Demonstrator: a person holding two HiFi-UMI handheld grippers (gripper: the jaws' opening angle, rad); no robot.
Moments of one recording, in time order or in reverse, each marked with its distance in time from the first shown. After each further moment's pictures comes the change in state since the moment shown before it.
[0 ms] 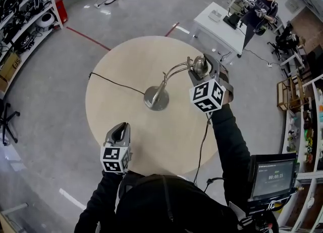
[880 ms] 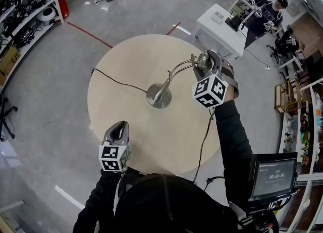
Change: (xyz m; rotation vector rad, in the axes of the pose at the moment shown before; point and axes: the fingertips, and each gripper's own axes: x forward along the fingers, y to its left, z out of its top) left arm -0.012 0.033 -0.014 -0.023 -0.015 0.004; right arm 0.013 0.010 0.017 -0.155 0.095 -0.004
